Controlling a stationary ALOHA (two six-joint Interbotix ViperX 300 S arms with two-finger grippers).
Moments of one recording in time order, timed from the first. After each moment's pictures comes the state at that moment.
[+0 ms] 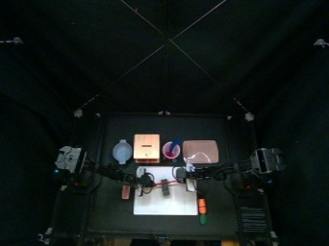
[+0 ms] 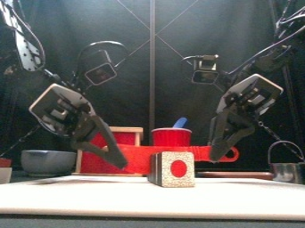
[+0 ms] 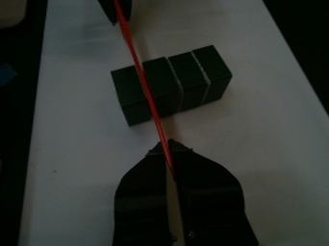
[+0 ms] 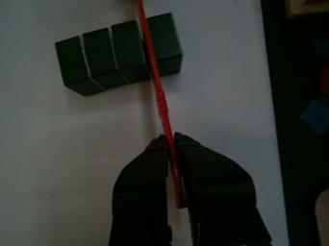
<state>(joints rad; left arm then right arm) -0.14 0.18 0.91 0.02 -0.52 0.00 0.00 -0.03 0.87 0.04 0.00 0.03</state>
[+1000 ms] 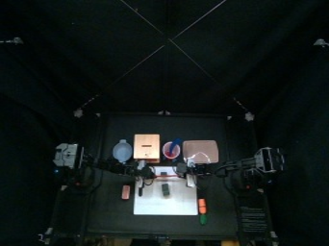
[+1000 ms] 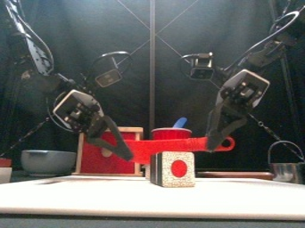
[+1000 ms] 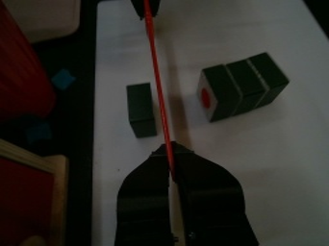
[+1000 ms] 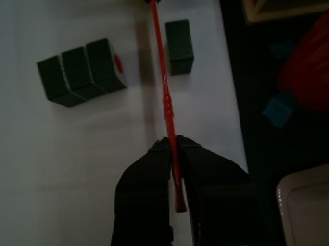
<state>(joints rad) -0.01 0.10 0.91 0.12 -0.49 0.01 -0.04 -0.14 0.85 0.04 0.08 0.03</state>
